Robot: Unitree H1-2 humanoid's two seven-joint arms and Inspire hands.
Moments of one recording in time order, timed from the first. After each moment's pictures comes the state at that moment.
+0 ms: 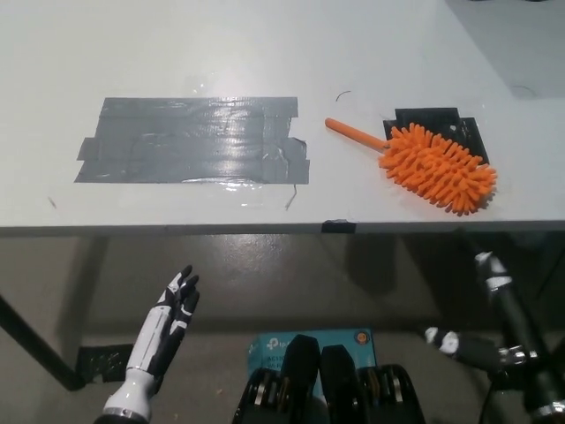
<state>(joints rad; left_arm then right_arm) -0.11 0.12 -0.06 0.29 0.13 -0.24 -0.03 -0.02 -0.18 0.04 -0.20 -0.14 -0.10 0.07</state>
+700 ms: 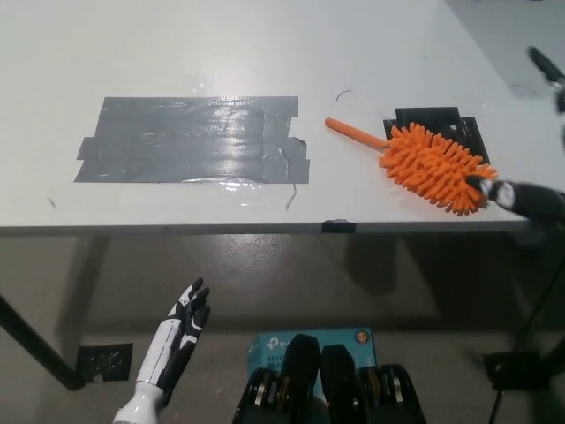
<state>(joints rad) -0.08 0.11 -0.08 0.29 0.14 -0.26 -0.03 -0.44 -0.36 0.04 -0.28 -0.39 0.16 0.14</state>
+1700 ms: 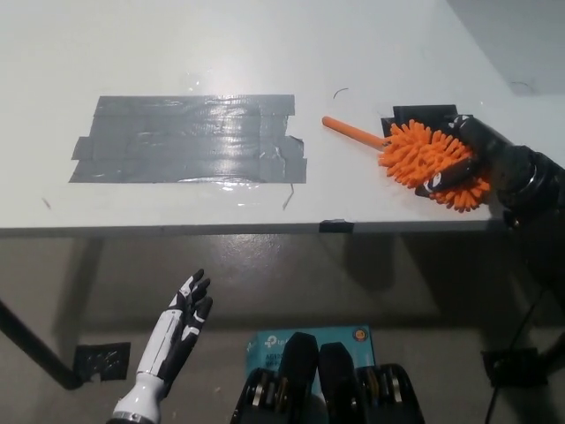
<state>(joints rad) -0.11 0.11 -0.08 0.29 0.15 -0.26 -0.03 -0.93 -0.31 0.28 0.77 -0.49 0.41 0.27</state>
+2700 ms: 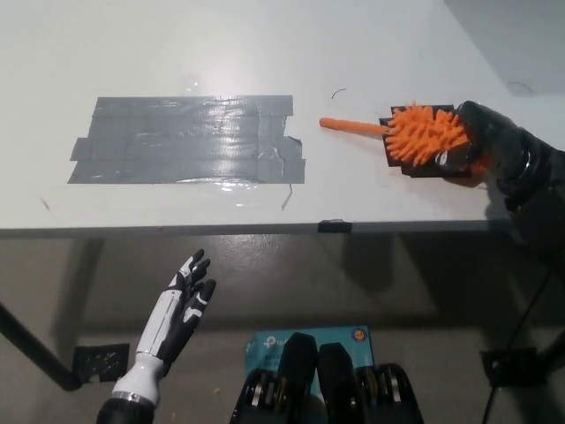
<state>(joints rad) -0.16 0.12 -0.08 0.30 0.15 -0.26 -0.04 -1.02 -0.31 0.38 0.99 -0.51 0.22 0.20</state>
